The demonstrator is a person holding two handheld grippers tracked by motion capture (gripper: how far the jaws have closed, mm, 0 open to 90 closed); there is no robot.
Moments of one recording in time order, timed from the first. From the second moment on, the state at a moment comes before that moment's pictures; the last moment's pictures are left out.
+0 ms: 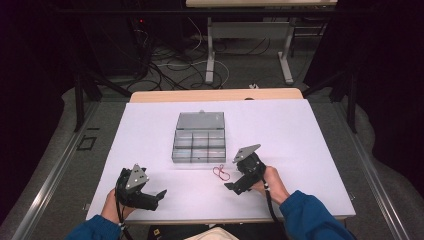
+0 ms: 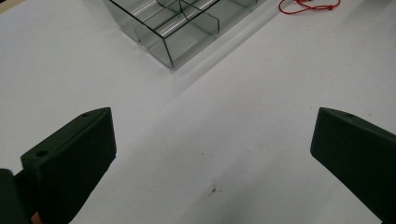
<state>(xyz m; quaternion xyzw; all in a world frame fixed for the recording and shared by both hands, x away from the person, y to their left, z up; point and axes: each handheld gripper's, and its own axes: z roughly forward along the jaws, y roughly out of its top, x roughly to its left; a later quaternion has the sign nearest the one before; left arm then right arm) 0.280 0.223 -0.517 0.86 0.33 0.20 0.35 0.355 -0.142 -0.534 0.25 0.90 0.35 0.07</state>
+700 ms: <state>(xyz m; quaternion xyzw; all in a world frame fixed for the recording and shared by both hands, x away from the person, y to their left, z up) 0.280 0.222 -0.518 0.86 0.32 0.20 0.34 0.365 -0.117 -0.545 0.26 0.91 0.32 0.07</state>
